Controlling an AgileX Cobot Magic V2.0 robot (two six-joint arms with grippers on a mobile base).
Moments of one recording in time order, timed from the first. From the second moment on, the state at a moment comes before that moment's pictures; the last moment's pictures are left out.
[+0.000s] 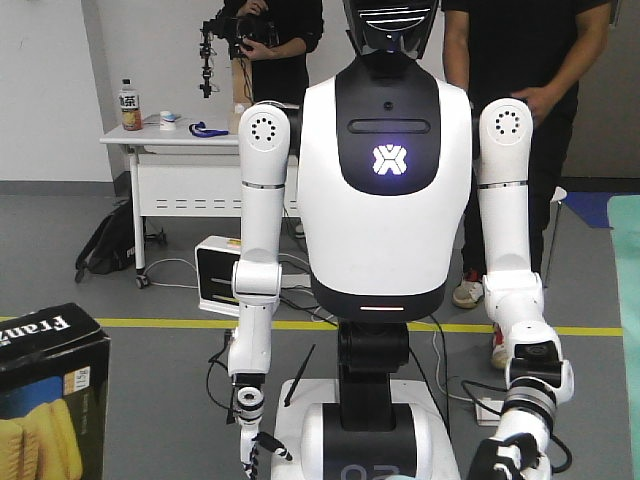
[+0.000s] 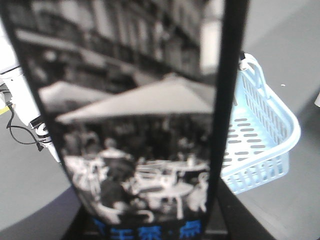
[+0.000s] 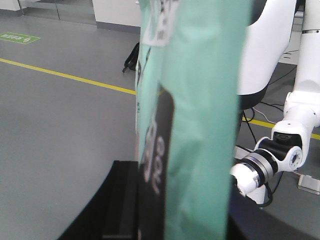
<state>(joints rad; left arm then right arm) -0.66 0.61 -0.82 -0.07 0.81 0.15 0.49 0.47 -0.88 -0.11 0.80 0.14</state>
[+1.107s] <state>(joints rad) -0.66 0.61 -0.82 -0.07 0.81 0.15 0.49 0.47 -0.88 -0.11 0.80 0.14</state>
